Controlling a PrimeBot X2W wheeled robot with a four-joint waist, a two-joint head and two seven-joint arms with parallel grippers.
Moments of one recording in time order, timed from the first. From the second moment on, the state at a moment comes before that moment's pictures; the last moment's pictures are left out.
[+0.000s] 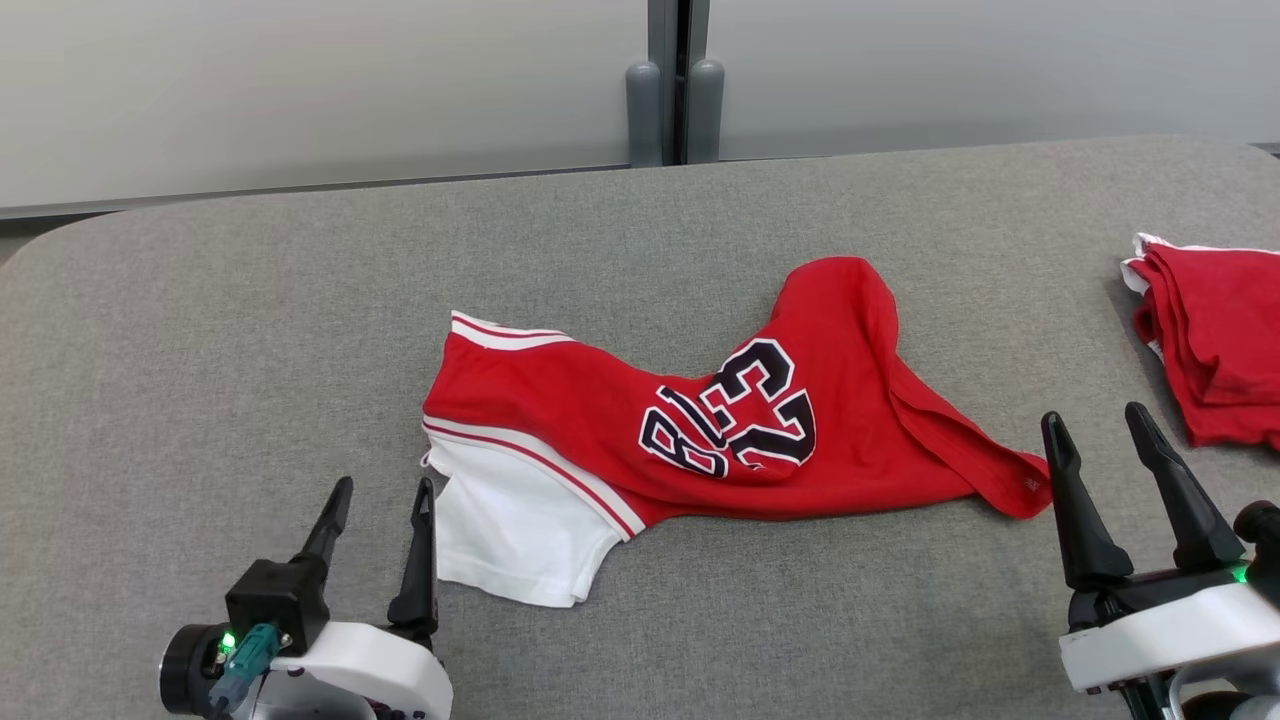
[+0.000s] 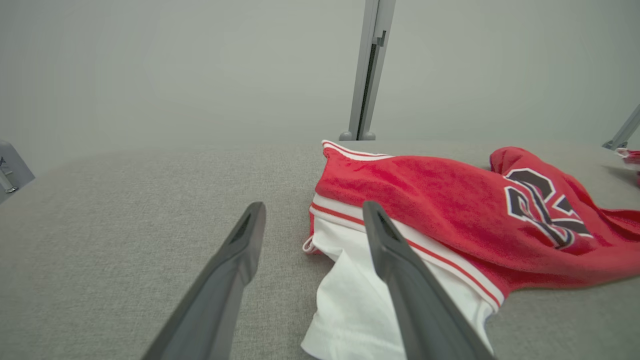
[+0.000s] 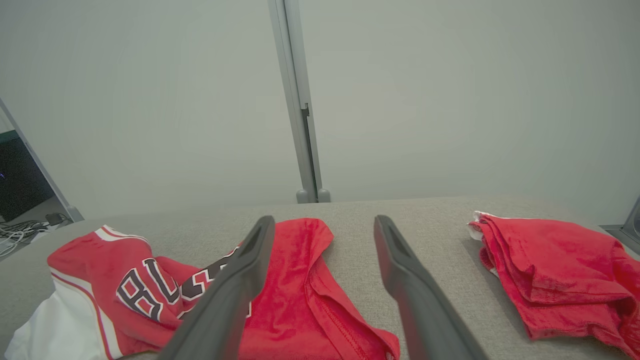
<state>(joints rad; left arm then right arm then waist) -0.04 0.22 -0.30 0.10 -0.37 0.20 -0.18 0.03 -0.17 0.04 -0.15 0.31 0.13 0.03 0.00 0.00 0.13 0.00</state>
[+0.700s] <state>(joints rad) -0.14 0.16 -0.34 0.45 -0.48 0.08 -0.16 0.02 -0.18 0.04 -0.01 0.34 0.13 0.03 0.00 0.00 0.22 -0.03</state>
